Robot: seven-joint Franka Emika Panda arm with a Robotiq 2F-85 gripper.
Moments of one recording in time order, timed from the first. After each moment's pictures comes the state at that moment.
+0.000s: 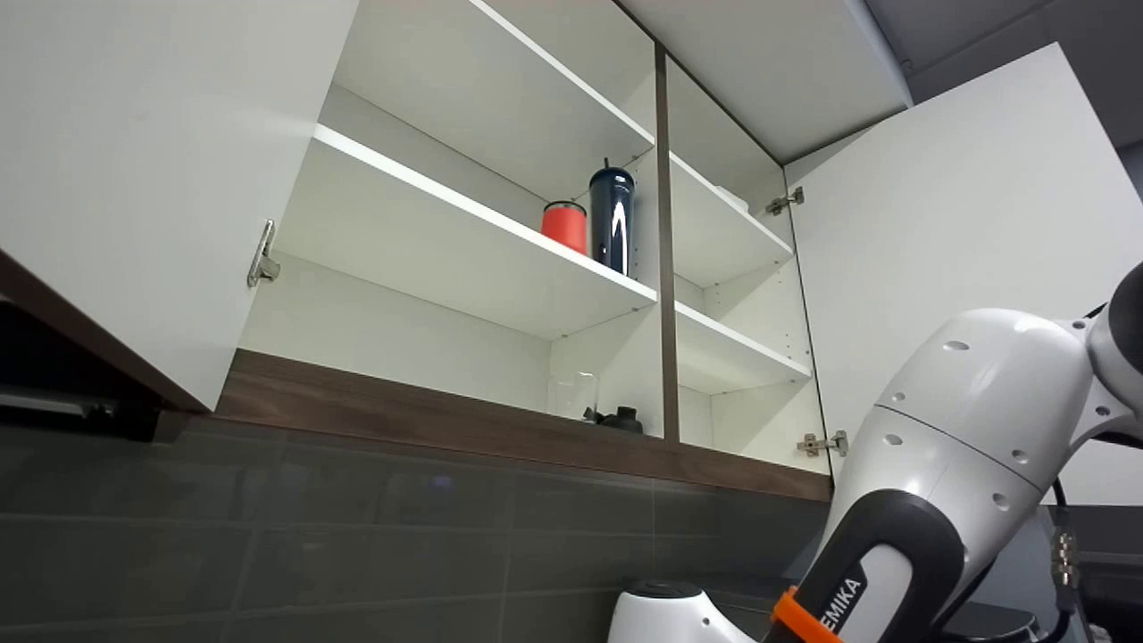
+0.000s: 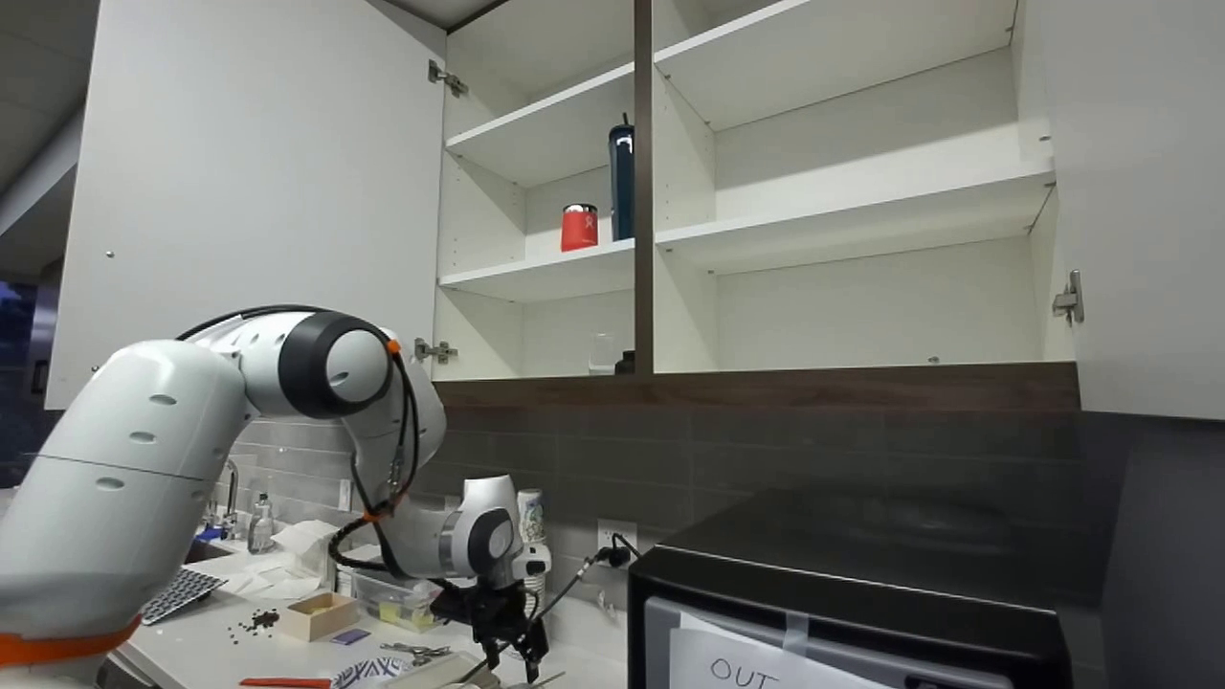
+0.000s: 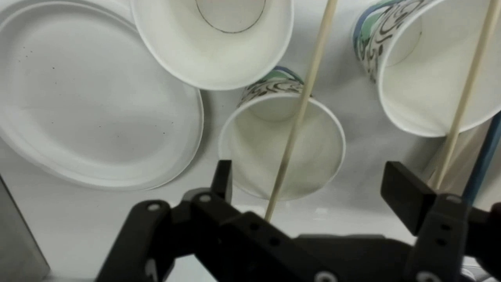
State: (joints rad) arm 0.14 0.29 0.07 -2.17 -0.20 2.66 0.31
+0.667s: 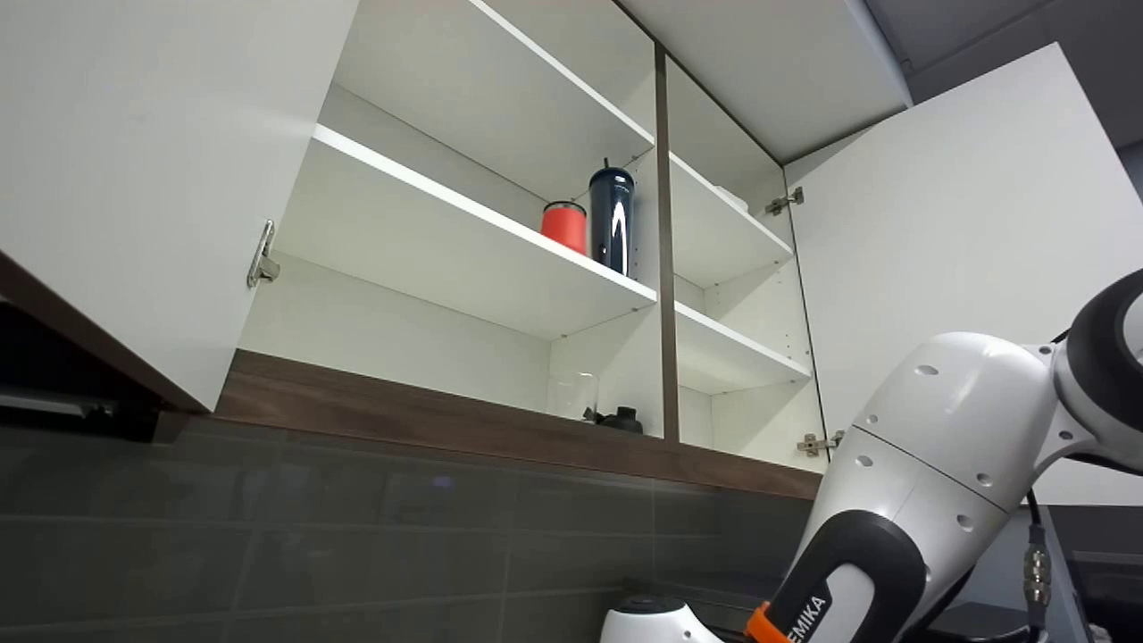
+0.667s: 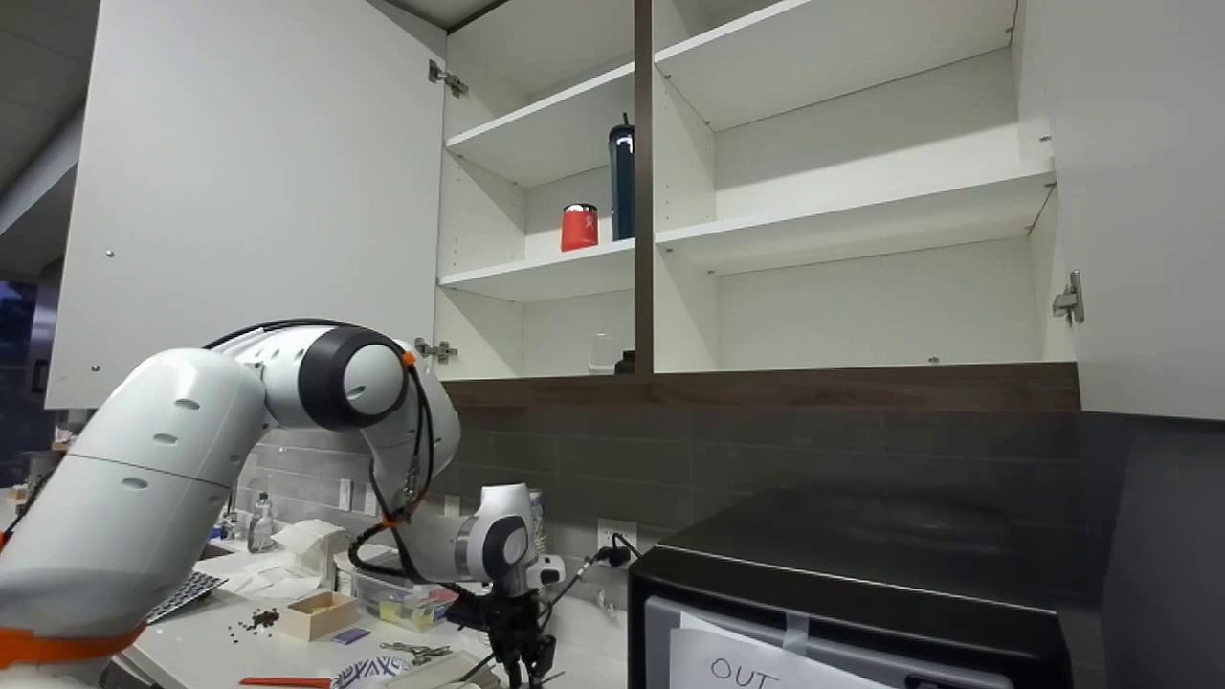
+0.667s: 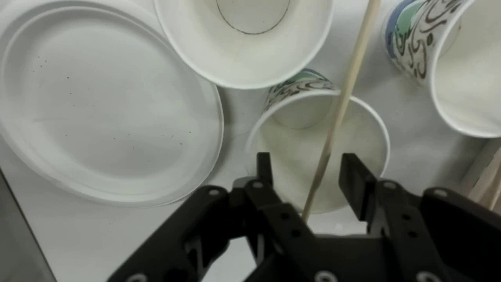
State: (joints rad) arm 0.15 0.36 0.03 -2.10 -0.19 2.60 0.31
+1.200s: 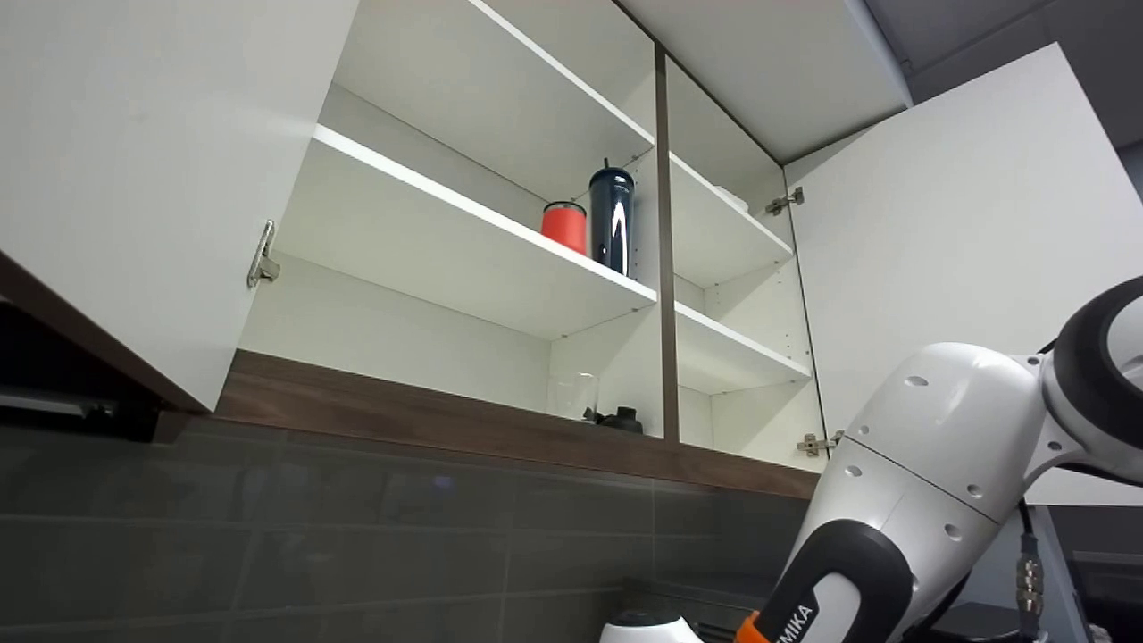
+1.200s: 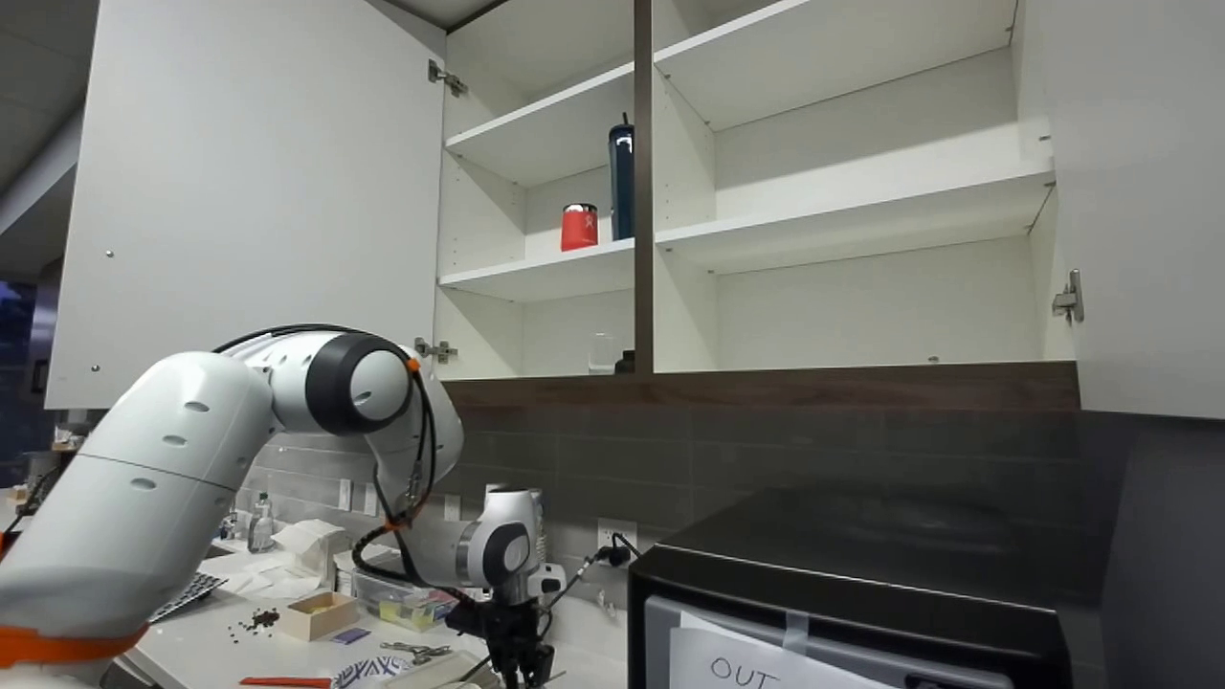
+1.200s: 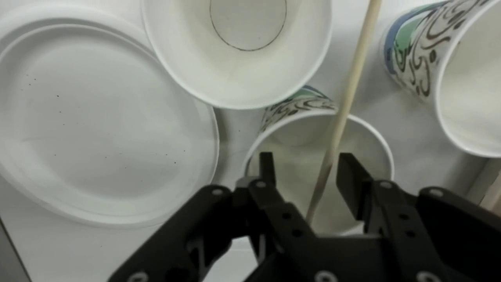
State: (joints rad) arm 0.15 0.39 0.04 -2.08 -0.15 2.58 0.28
